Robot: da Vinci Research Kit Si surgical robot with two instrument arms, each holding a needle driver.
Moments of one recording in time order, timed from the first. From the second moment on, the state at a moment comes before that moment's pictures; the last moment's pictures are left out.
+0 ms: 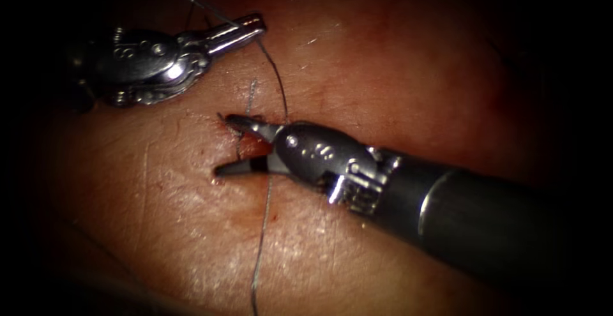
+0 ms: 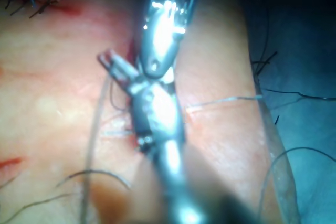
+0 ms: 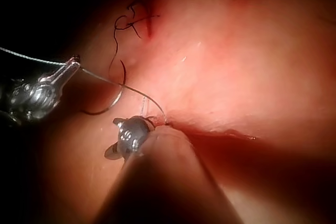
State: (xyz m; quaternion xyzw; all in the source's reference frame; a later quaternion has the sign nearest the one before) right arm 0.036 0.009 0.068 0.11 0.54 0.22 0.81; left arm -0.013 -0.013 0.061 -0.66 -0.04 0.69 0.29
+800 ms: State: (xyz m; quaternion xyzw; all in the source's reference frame) right arm 0.034 0.010 0.071 0.06 0.64 0.33 0.69; left arm -0.012 -0.025 0.066 -0.68 -0.09 0.62 0.38
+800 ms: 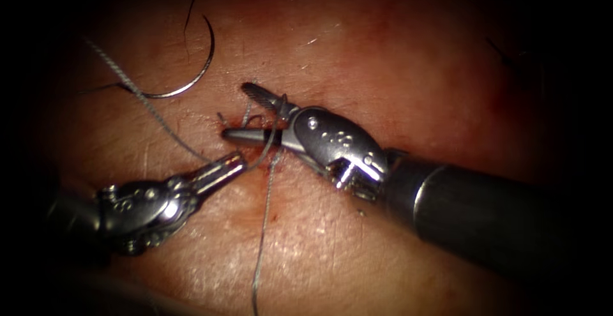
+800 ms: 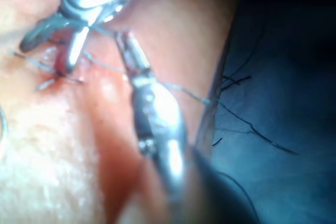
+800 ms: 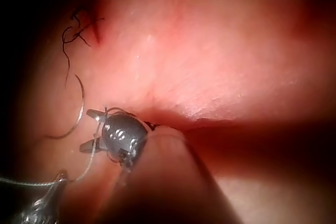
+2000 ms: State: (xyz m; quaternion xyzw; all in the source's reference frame) right arm 0.035 0.010 0.070 0.28 0.76 0.33 0.49; left arm -0.011 -0.025 0.070 -0.68 -0.10 0.60 0.40
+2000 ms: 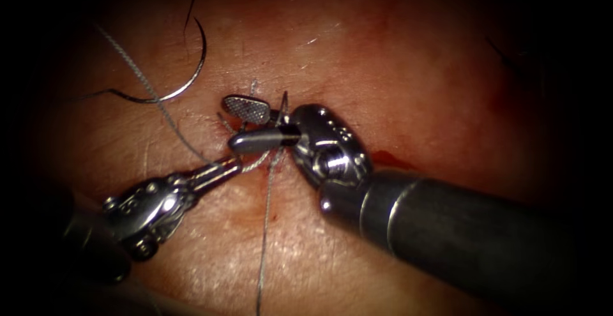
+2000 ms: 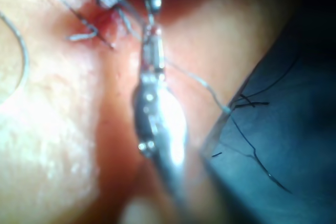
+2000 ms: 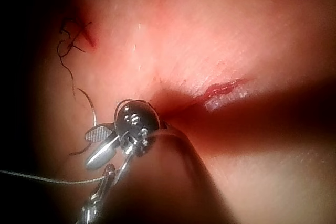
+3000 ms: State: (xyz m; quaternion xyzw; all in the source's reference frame) right arm 0.034 0.004 0.072 0.38 0.71 0.26 0.53; left arm -0.010 -0.023 0.069 -0.68 -0.11 0.61 0.40
